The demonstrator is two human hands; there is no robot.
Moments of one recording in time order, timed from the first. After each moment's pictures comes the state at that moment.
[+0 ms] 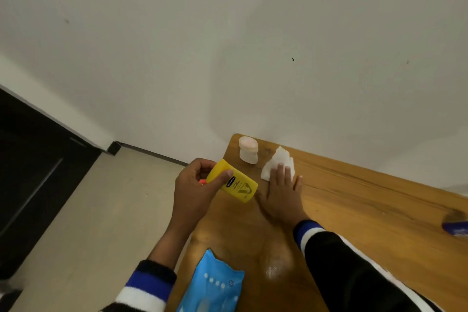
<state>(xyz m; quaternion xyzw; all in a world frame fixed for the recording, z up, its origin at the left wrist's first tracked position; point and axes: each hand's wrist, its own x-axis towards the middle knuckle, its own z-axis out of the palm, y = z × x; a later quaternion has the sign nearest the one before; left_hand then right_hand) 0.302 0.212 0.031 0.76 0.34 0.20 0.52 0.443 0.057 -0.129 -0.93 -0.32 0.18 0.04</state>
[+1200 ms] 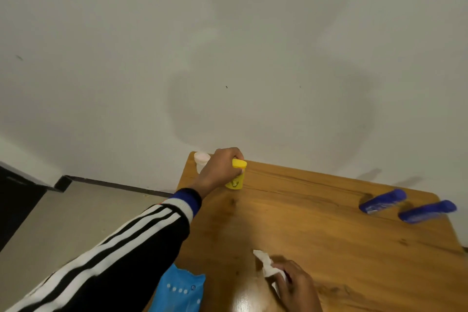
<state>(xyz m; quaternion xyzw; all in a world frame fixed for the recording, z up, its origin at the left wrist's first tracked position) 0.444 0.154 0.030 0.91 0.12 -0.03 0.39 0.309 -0.147 -0.081 -0.88 -0.15 0.12 0.44</state>
